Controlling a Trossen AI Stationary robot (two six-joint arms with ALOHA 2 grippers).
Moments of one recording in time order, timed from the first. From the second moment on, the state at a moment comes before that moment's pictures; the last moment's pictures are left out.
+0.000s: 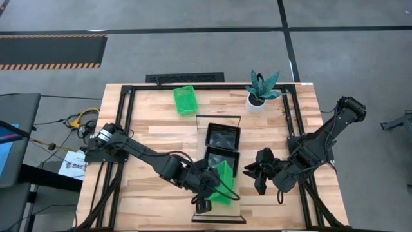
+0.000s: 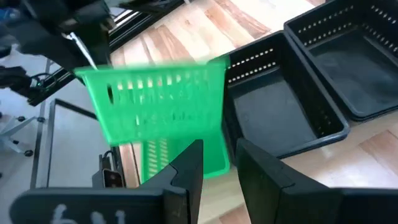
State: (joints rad) left arm -0.46 1.96 1.87 -0.81 -0.10 -0.58; right arm 0.73 1.25 1.02 -0.54 0.65 1.07
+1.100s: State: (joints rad) left arm -0.48 1.98 1.97 -1.11 -0.11 -0.55; right arm 0.83 1.25 1.02 -0.53 0.65 1.09
